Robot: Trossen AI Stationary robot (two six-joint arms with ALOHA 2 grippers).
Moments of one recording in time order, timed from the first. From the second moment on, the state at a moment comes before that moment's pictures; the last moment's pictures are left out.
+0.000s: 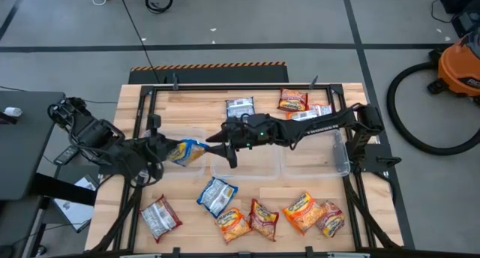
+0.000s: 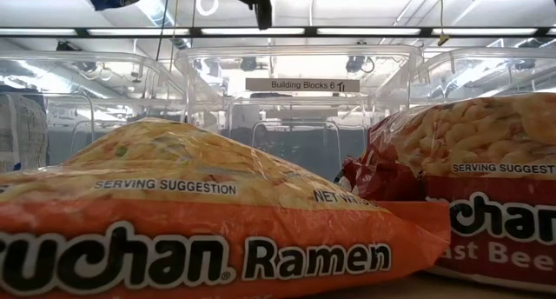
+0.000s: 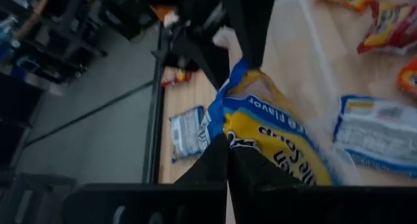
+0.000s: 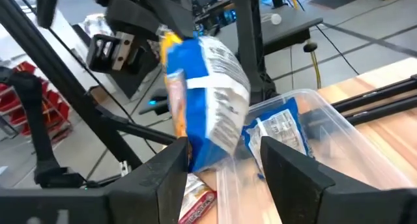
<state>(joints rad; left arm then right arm) -0.64 1.10 1.42 -1.17 -0.84 -0.02 0.05 1.79 1.37 0.32 -0.06 0.41</state>
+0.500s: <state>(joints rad) -0.55 1.10 1.42 -1.02 -0.84 0.12 0.04 1.79 1.37 0.37 -0.13 0.36</state>
